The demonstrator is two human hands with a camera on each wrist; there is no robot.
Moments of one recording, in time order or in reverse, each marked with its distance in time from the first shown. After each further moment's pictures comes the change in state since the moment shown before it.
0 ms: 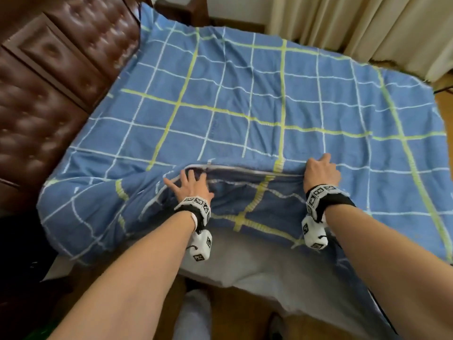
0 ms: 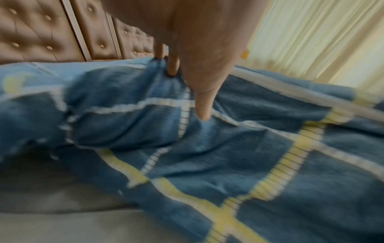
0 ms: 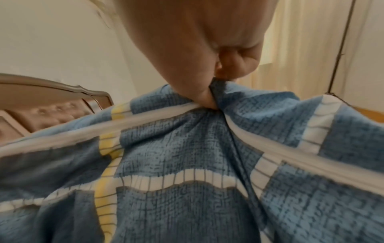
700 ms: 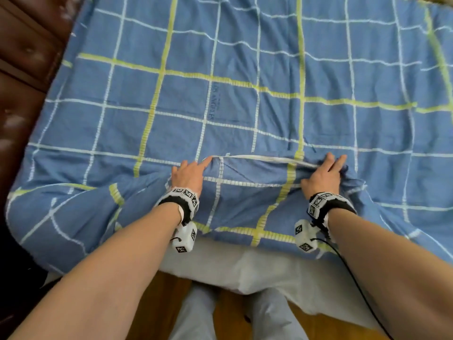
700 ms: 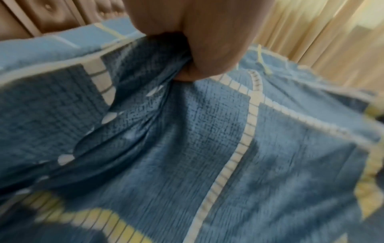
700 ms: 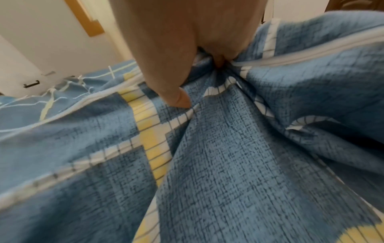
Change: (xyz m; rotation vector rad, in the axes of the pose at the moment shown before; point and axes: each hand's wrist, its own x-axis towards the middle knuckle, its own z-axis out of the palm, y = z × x) left_hand 0.189 -0.034 0.029 0.107 -0.045 0.328; right_hand 0.113 -0.071 0.145 0.456 -0.084 0.240
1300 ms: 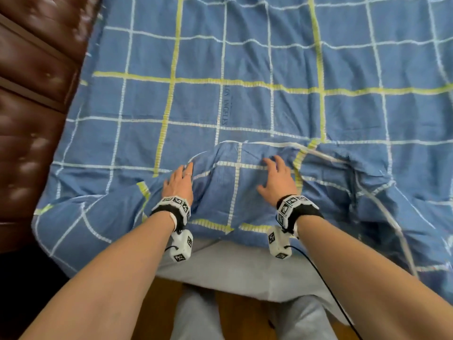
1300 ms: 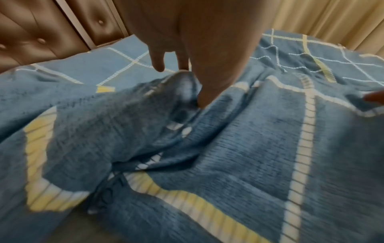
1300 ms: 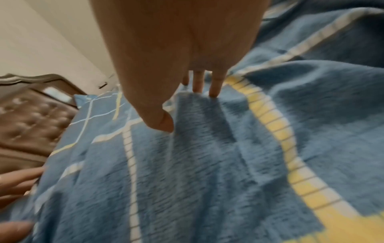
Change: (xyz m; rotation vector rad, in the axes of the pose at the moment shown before) left_hand 0.027 -0.088 0.046 -0.111 -0.041 -0.155; right_hand -0.041 -0.113 0.091 0.003 -0.315 -0.375
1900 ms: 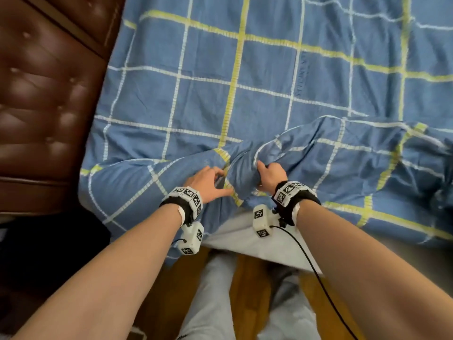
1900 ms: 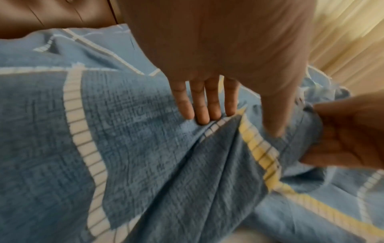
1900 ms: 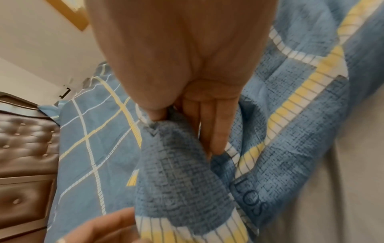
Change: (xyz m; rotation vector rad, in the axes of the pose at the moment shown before) left_hand -0.021 -0.240 0.008 -0.410 -0.290 0.197; right_hand -0.006 -0.245 0.177 0.410 -0.235 0.424
